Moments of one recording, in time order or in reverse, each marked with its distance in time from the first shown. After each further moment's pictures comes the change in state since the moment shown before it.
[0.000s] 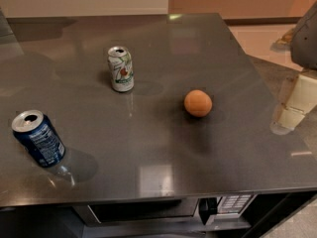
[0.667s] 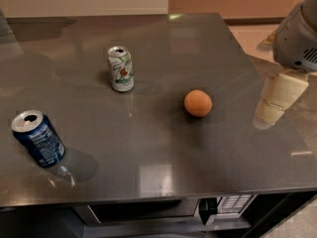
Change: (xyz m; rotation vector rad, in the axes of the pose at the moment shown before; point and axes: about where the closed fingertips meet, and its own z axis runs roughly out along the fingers) arm -0.018 -0.011 0.018 -0.003 -0.037 0.003
